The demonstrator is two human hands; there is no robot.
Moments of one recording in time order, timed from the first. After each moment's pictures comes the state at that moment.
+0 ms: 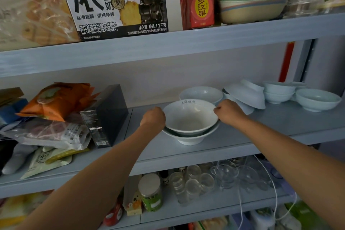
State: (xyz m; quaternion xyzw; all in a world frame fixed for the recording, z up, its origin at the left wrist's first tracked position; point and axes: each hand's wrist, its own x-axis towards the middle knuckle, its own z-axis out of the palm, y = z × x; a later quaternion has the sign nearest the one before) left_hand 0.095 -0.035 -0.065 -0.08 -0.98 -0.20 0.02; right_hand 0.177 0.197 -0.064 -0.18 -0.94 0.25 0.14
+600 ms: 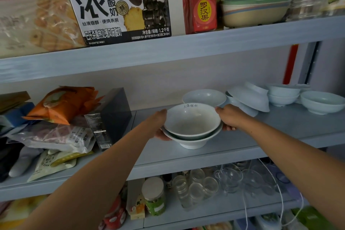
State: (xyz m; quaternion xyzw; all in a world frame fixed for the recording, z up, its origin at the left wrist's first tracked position) left_hand 0.122 -0.040 -0.035 0.04 -0.81 -0.54 -0.22; right_hand 0.184 0.192 -0.056 -0.17 -0.92 0.35 0.06
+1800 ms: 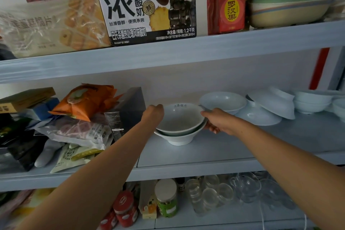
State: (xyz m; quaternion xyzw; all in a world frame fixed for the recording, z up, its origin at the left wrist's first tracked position) left_hand 0.069 -0.093 -0.032 0.01 -0.96 -0.26 0.02; right_hand 0.129 0.118 -0.058 -0.11 -0.83 0.54 -0.02
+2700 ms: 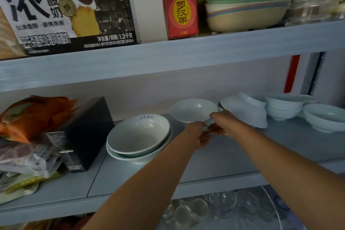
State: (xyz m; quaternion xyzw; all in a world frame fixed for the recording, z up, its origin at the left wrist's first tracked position) left_hand 0.089 0.145 -0.081 0.06 -0.65 -0.70 -0.29; right_hand 0.094 0.259 -0.073 -0.24 -0.73 0.63 0.07
